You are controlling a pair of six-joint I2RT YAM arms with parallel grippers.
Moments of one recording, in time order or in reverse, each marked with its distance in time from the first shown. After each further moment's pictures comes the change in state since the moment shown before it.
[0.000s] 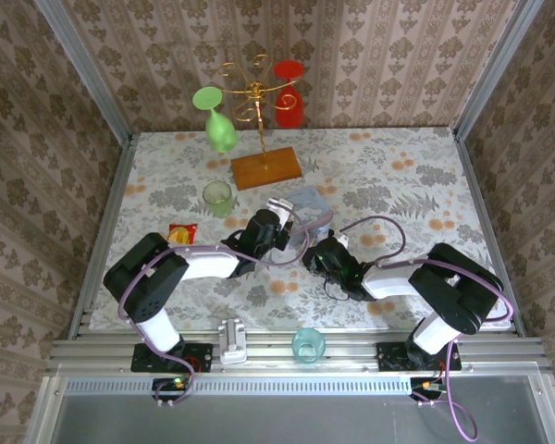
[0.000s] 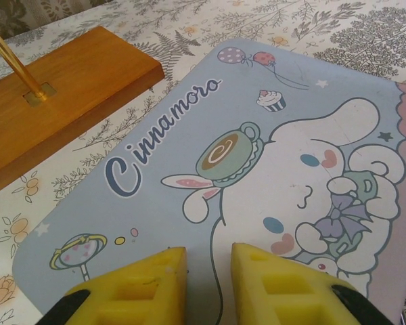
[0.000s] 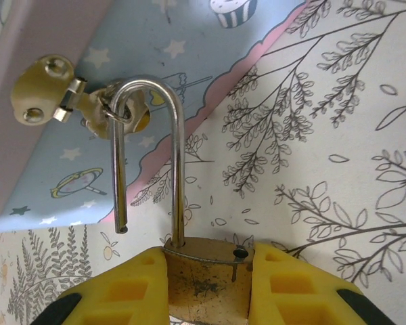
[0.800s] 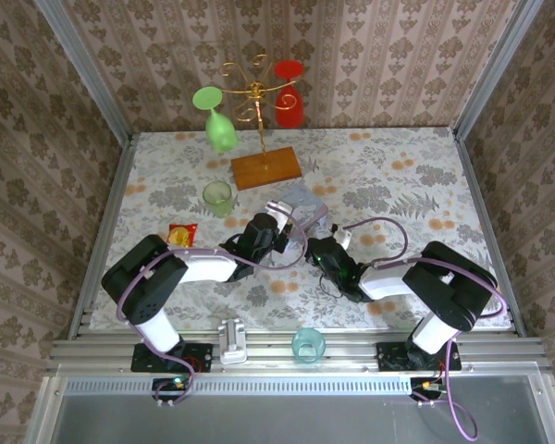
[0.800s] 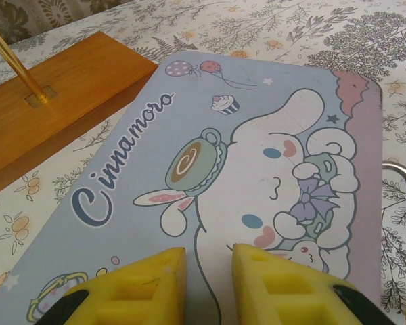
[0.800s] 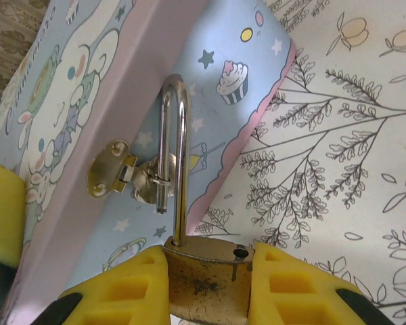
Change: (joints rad) left arm -0.008 -0.017 -0.038 0.043 -0.003 0.011; right arm 0.017 0.035 0.006 0.134 0.174 0.023
